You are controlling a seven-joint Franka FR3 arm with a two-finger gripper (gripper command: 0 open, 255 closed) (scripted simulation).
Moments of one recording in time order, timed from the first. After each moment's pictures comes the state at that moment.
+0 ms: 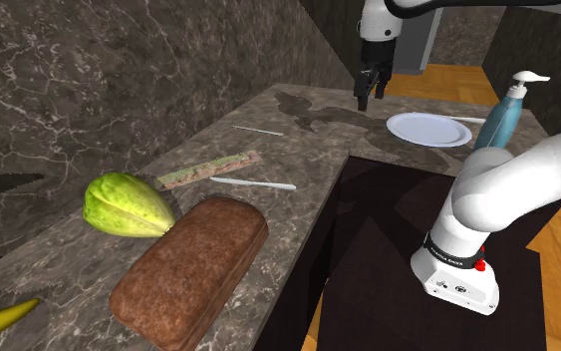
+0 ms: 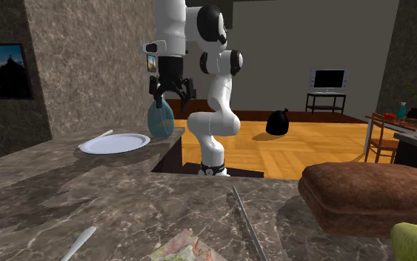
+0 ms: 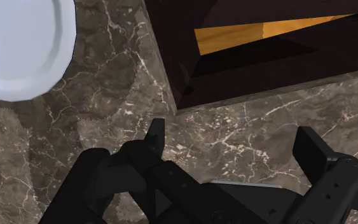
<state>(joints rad) -0.02 -0.75 -0.07 -2.30 -0.11 1.53 0.04</state>
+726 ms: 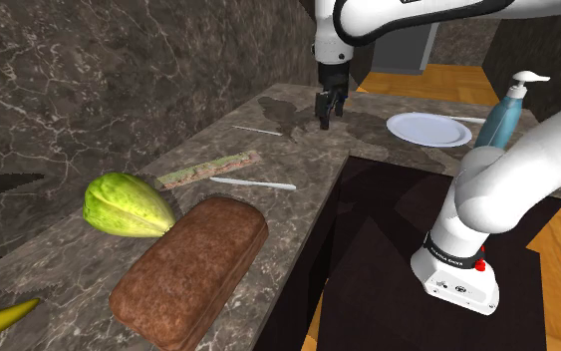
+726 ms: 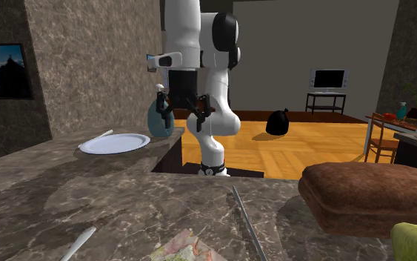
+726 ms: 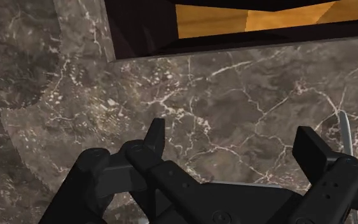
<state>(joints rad) 0.08 -0.53 0.00 -2.25 -0.04 1.69 0.03</state>
